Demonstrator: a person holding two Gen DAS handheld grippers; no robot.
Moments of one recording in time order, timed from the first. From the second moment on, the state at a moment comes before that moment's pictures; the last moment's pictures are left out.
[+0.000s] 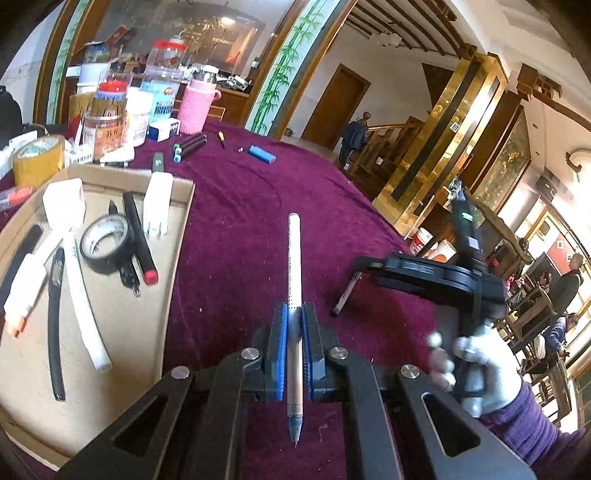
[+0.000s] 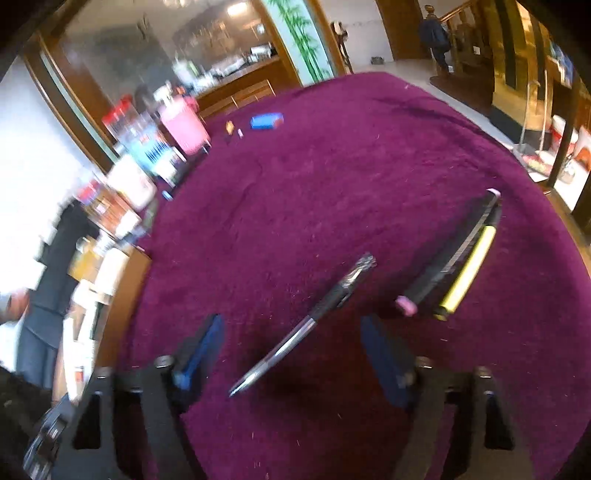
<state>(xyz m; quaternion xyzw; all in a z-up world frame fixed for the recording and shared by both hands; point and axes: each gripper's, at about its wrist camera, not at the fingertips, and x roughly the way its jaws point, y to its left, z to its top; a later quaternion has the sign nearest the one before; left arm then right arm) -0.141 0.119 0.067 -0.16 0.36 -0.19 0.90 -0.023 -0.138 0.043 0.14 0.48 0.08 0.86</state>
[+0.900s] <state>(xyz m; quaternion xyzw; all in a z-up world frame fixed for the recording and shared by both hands) -0.151 0.196 0.081 -0.20 0.33 -0.10 0.91 -0.030 -0.137 0.048 0.23 0.45 0.19 0.84</state>
